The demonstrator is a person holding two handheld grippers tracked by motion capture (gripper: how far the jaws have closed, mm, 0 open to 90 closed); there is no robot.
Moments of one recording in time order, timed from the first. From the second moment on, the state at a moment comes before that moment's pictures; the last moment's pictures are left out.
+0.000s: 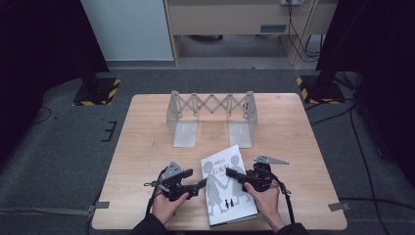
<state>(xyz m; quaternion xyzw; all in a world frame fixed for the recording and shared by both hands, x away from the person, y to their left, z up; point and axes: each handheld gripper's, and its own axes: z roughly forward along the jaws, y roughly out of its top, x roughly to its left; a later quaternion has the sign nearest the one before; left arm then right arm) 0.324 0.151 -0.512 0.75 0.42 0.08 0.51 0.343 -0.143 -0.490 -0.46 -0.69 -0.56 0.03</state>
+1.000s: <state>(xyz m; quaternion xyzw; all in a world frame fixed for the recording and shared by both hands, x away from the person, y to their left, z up) 0.325 0.129 -0.532 0.73 0.41 -0.03 0.54 0.338 -0.148 -0.474 -0.41 -0.70 -0.59 0.02</state>
